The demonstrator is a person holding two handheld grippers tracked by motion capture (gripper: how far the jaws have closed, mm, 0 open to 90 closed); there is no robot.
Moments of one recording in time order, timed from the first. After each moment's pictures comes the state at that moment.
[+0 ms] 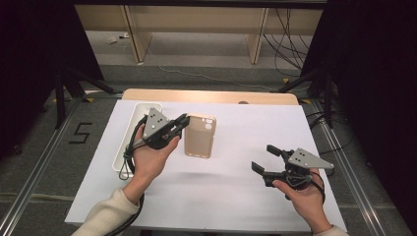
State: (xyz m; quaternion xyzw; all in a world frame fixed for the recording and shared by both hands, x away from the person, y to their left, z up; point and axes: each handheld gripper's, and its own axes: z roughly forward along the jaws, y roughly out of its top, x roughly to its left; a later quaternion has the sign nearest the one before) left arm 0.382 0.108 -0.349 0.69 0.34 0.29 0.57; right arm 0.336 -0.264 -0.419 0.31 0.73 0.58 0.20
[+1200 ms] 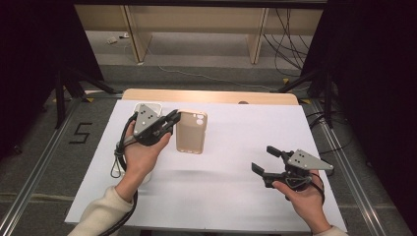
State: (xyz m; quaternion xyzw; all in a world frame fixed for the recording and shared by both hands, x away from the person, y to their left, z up) left arm 0.386 0.128 -0.343 0.68 0.35 0.31 0.57; right arm 0.336 -0.264 -0.423 0.31 0.73 0.58 0.20
